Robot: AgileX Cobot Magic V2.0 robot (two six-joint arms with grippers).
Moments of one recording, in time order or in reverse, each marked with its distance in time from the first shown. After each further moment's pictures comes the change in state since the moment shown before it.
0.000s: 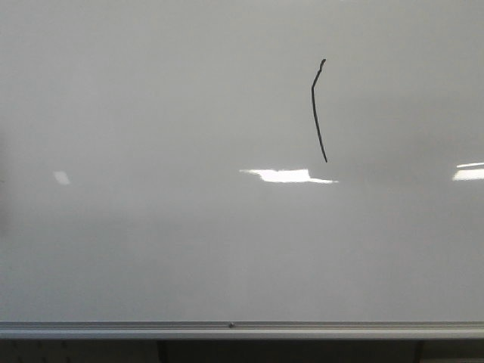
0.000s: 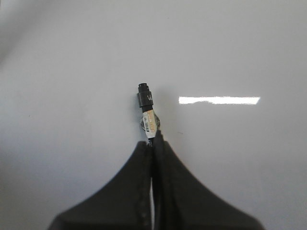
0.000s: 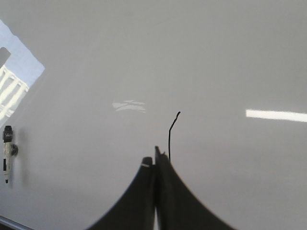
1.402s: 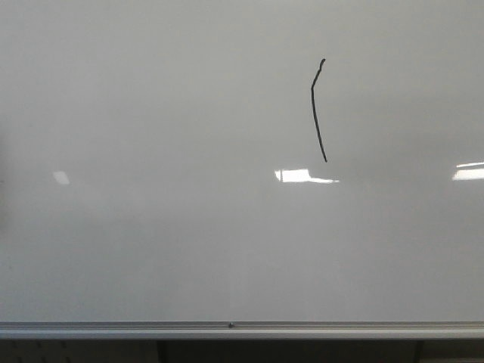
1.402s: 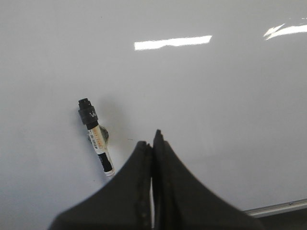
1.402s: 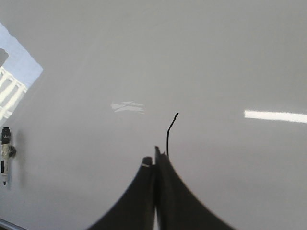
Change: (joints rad) left arm -0.038 0.497 -0.432 -0.439 0.220 0.473; right arm 0.000 0.000 0.000 0.000 -0.008 0.000
